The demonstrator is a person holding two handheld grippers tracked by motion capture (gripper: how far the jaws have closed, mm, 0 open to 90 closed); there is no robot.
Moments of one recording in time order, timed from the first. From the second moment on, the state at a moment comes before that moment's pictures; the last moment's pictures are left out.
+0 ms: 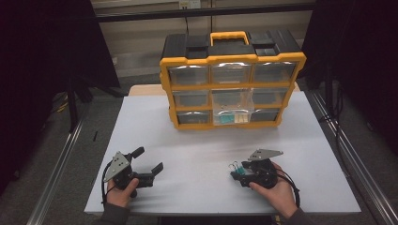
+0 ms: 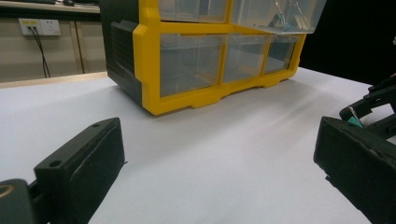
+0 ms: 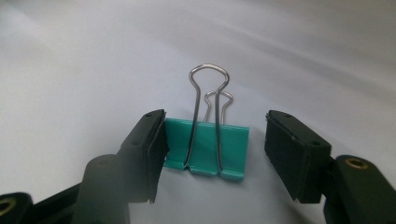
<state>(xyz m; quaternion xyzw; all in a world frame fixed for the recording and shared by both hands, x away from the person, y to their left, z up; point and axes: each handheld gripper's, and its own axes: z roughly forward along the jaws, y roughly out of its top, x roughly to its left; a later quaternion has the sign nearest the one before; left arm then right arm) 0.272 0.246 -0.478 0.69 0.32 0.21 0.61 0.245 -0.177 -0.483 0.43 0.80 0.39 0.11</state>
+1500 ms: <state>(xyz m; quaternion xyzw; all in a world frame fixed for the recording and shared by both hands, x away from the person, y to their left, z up) 0.272 0.247 -0.478 0.70 0.32 0.21 0.61 0.246 -0.207 -0.418 0.40 0.72 0.53 0.19</state>
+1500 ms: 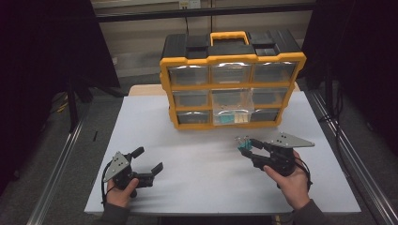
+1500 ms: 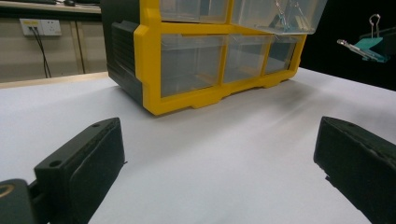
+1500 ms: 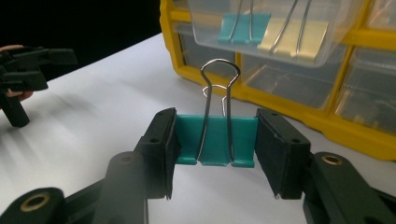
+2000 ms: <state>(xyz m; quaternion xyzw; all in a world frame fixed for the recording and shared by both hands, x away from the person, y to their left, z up) 0.272 0.247 -0.478 0.70 0.32 0.21 0.61 0.248 -0.209 -0.391 0.39 0.70 0.56 0.21</state>
